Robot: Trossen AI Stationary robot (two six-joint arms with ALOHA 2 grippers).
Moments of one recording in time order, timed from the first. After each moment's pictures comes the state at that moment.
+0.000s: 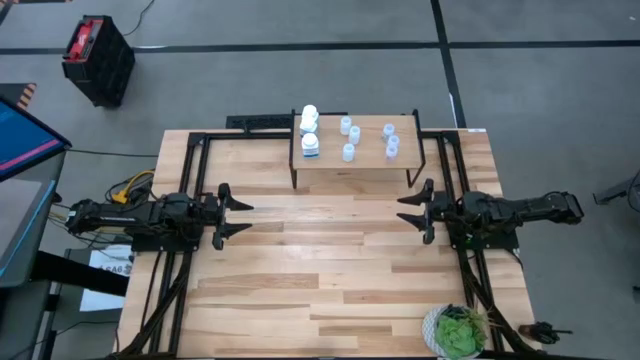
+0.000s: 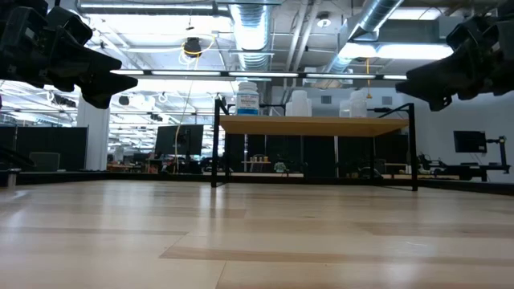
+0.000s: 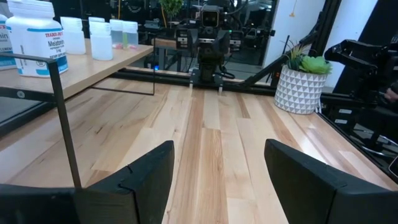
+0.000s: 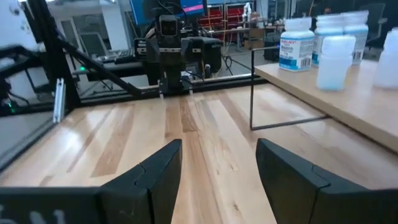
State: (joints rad) left arm -0.02 0.09 0.02 0.00 -0.04 -0.13; right arm 0.08 0.09 0.01 0.04 0.23 0.09
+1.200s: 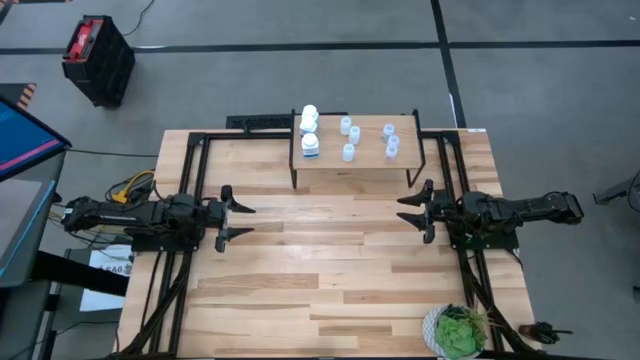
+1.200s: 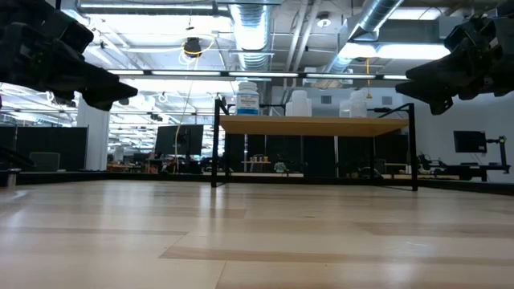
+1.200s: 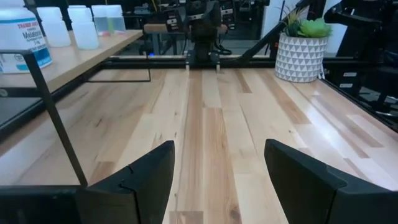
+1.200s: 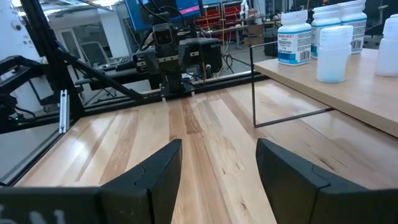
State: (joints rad) left arm -0.03 0.16 0.02 0.00 -0.01 -0.01; right arm 0.08 0.09 0.01 0.04 0.23 0.18
